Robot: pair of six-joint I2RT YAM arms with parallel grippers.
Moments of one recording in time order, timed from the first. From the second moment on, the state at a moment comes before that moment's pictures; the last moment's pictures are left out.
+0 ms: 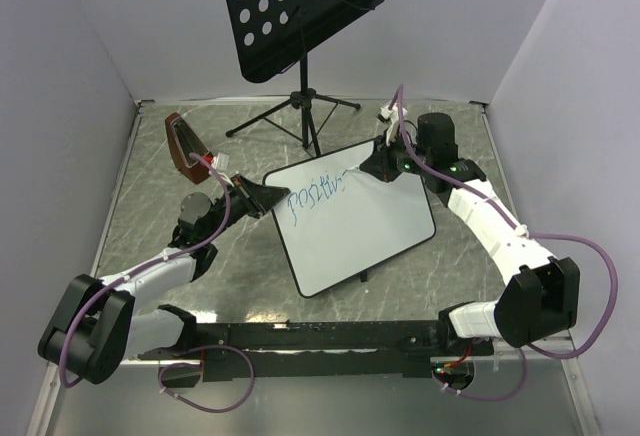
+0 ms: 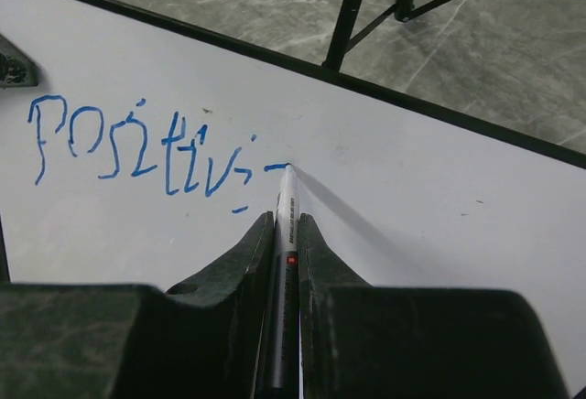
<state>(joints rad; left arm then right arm) -0.41 1.17 0.39 0.89 0.42 -0.96 0.29 1.33 1.12 -0.31 -0.58 -0.11</state>
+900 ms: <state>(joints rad) -0.41 1.17 0.39 0.90 0.43 -0.96 0.28 1.35 1.15 -0.29 -0.60 -0.09</state>
